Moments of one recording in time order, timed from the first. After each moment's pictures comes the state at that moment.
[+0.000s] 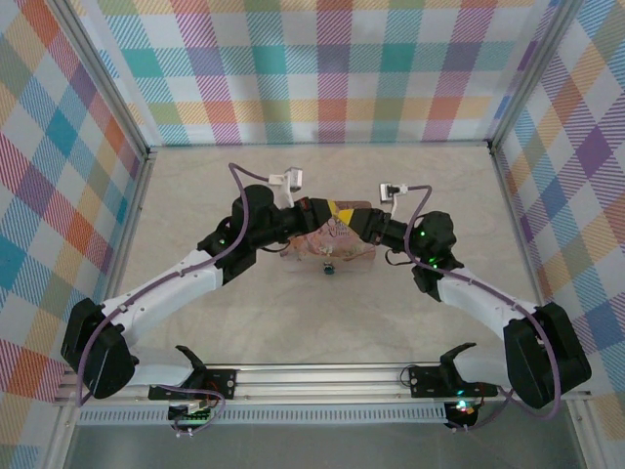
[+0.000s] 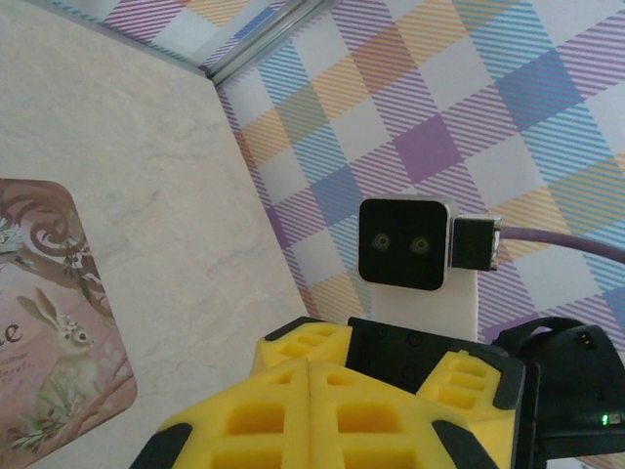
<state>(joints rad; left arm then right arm) -0.72 1.31 1.03 0.10 0.30 -0.91 0.45 1.24 0.59 0.86 -0.76 1.20</state>
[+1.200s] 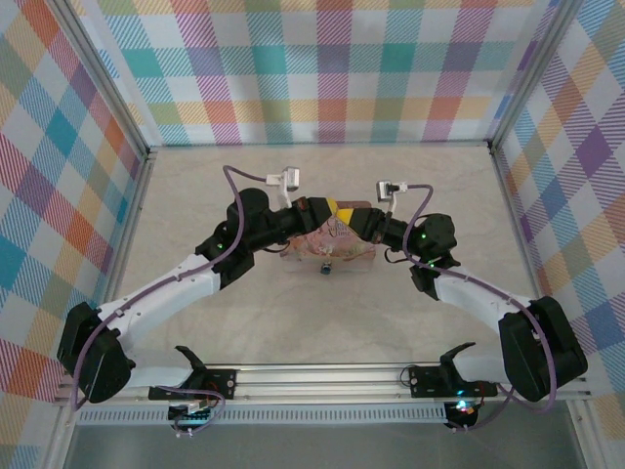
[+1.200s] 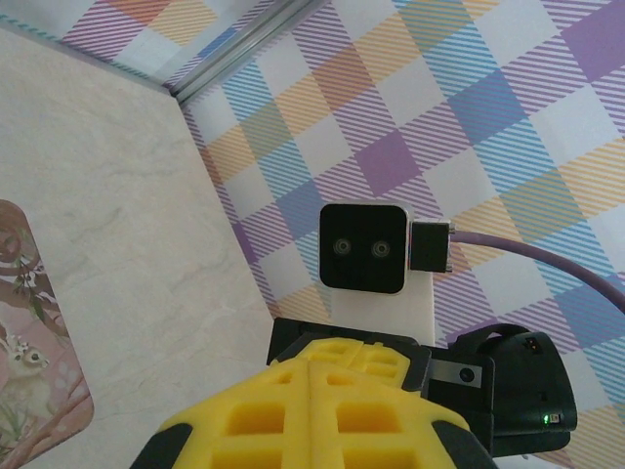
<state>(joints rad) -0.73 1.28 1.00 0.18 0.30 -0.94 0.45 1.28 0.59 0.99 -0.79 1.28</state>
